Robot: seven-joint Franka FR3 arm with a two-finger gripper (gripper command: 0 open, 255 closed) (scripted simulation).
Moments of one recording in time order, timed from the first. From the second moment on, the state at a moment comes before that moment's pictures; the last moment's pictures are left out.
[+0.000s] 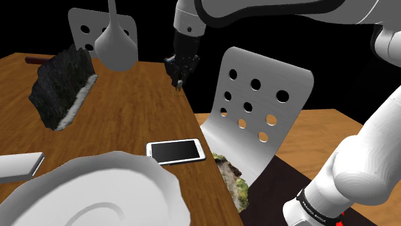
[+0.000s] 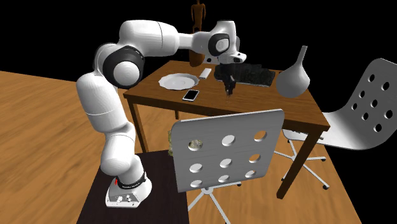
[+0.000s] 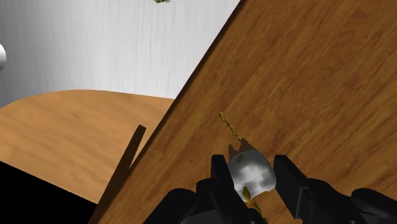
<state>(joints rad) 0.07 -0.01 0.40 -1.76 -0.08 1.88 0.39</state>
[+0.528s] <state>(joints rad) 0.08 0.00 0.40 -1.64 -0.08 1.77 0.38</state>
